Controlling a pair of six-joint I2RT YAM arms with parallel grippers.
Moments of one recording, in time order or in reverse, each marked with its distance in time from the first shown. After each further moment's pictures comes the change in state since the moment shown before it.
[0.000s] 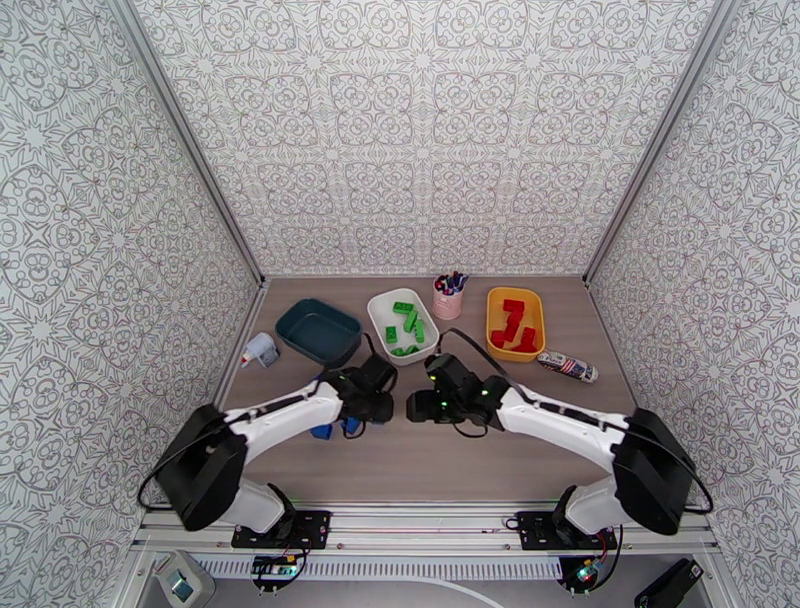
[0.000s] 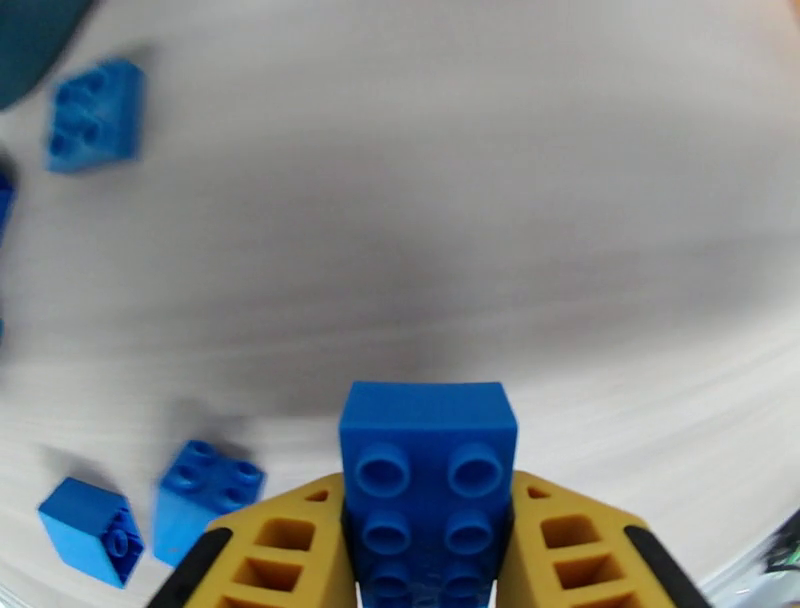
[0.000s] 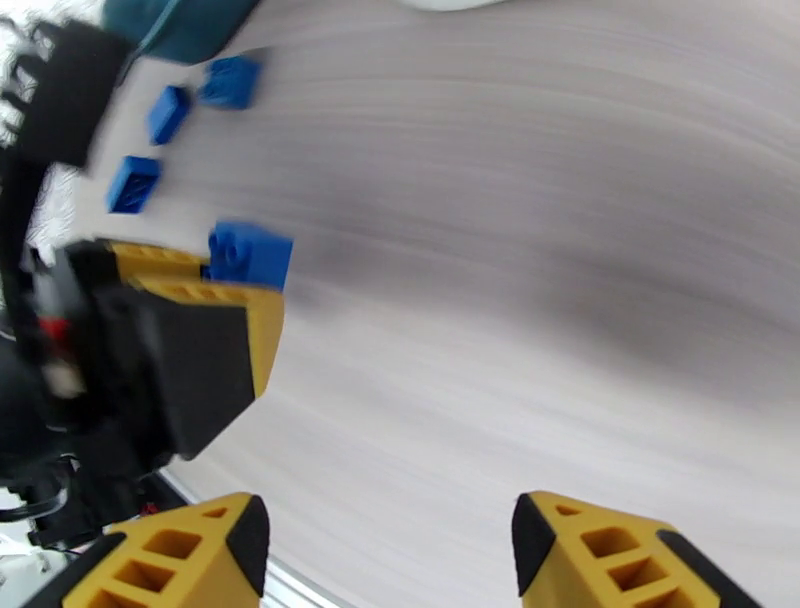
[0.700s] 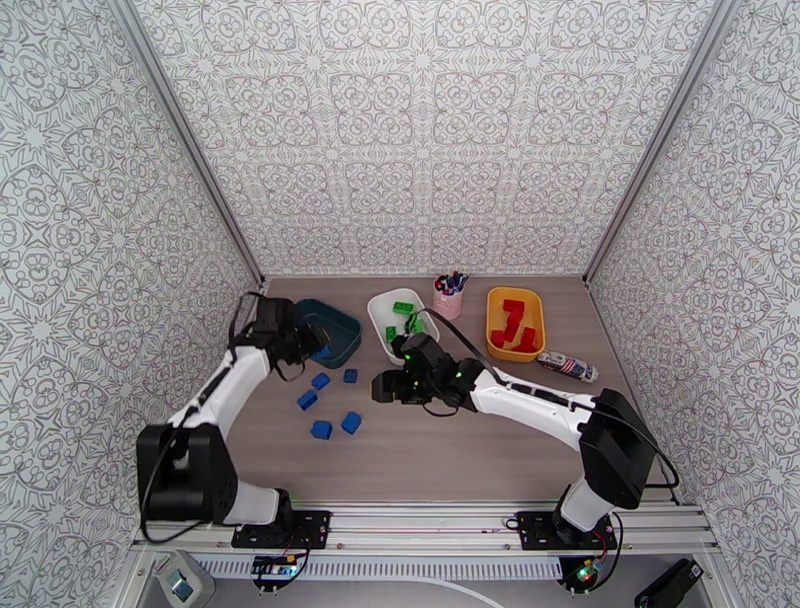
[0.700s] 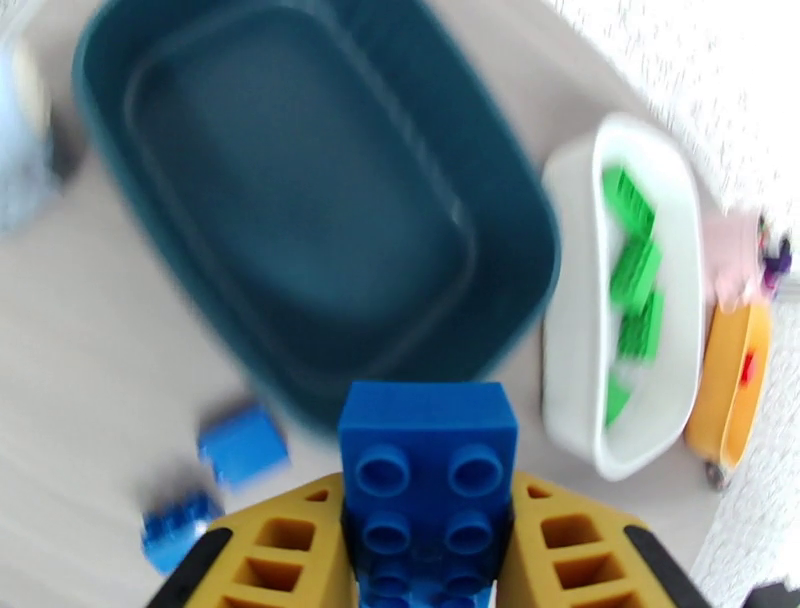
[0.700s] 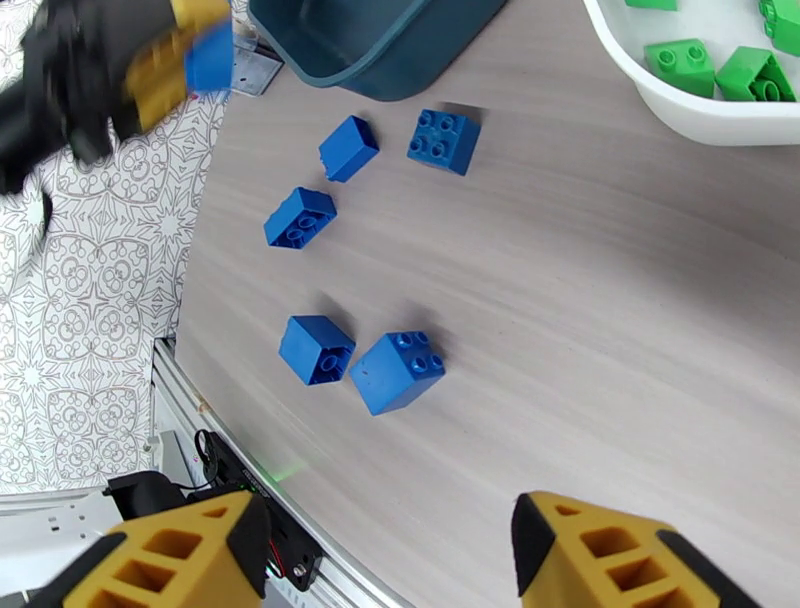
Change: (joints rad) left arm 0.686 0.091 0.271 0.063 0.297 0.061; right arm 0.016 0.122 0.209 0.061 -0.088 0.014
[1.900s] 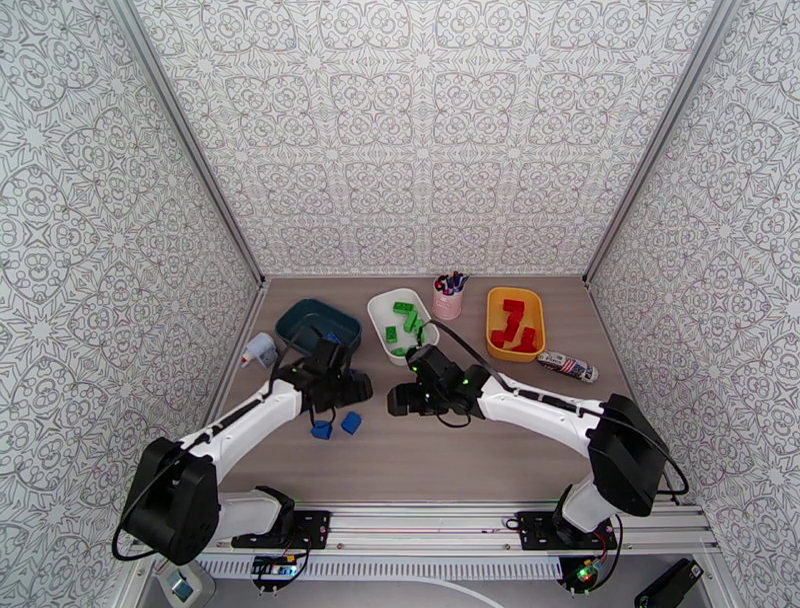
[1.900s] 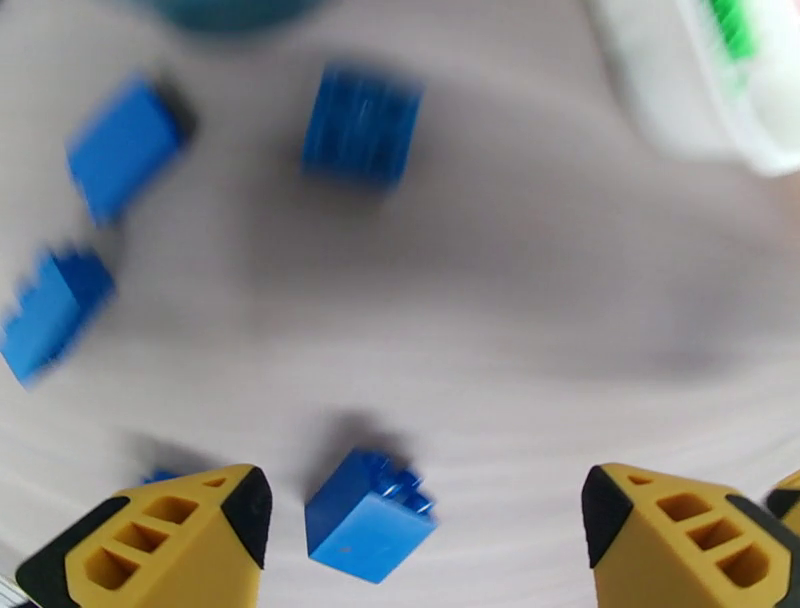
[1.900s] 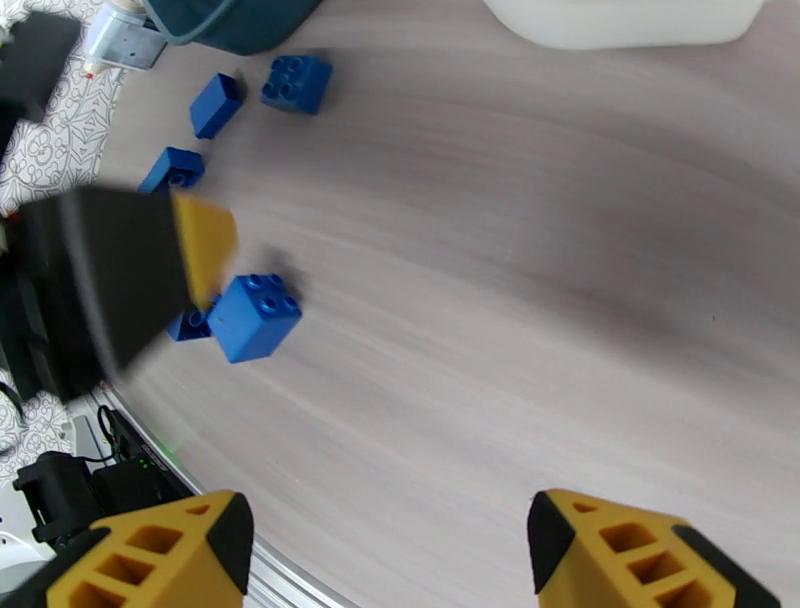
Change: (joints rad) left arm -0.464 -0.201 -0.380 -0.100 -0.225 -0.091; right arm -0.001 -0.055 -0.102 -0.124 0.101 -0.062
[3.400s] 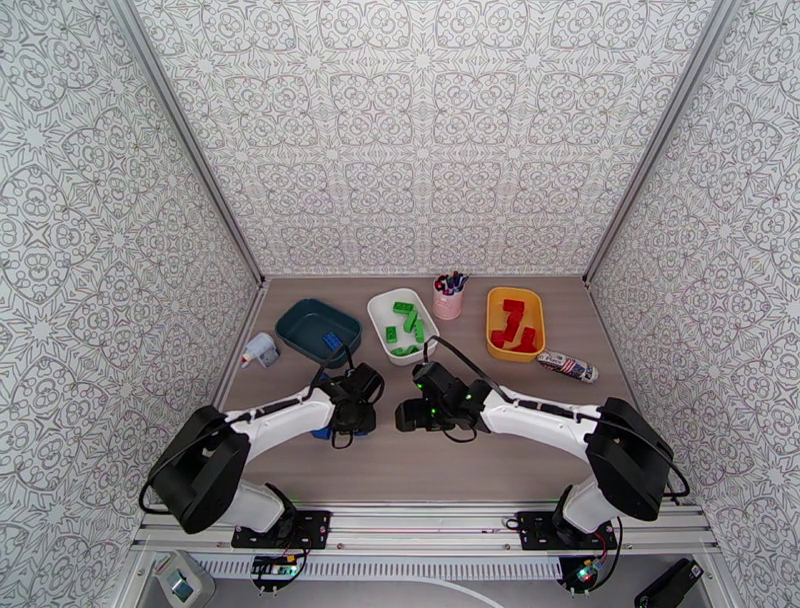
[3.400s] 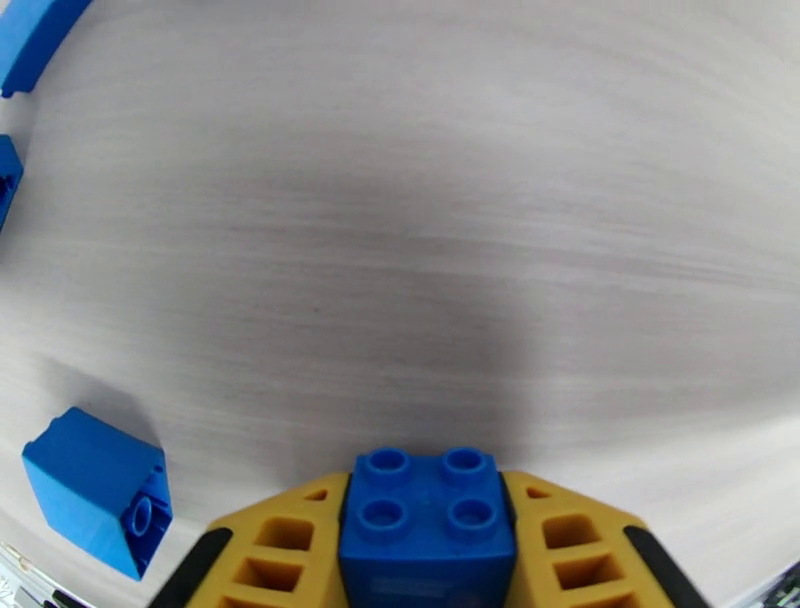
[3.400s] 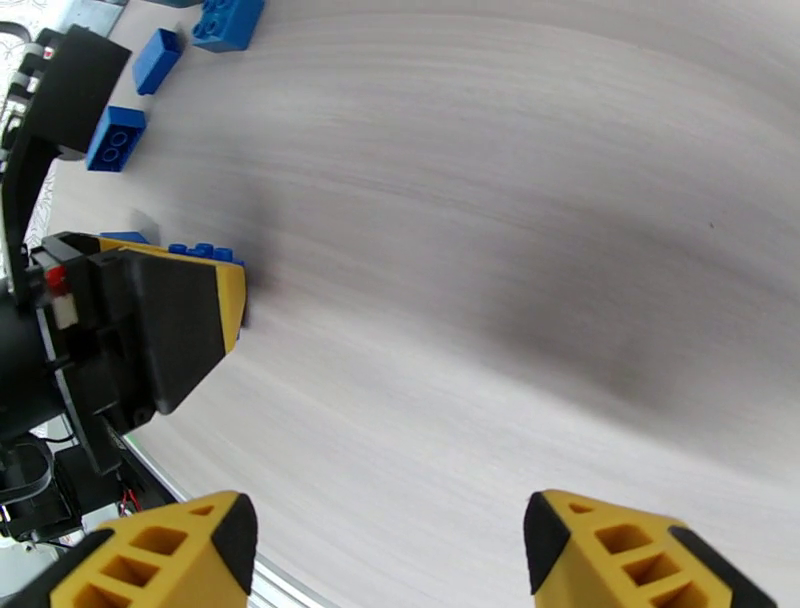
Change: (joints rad) left arm -0.196 0.104 -0.009 -0.004 -0.121 -0.093; right arm 0.023 -0.021 -0.125 0.080 -0.012 0.037
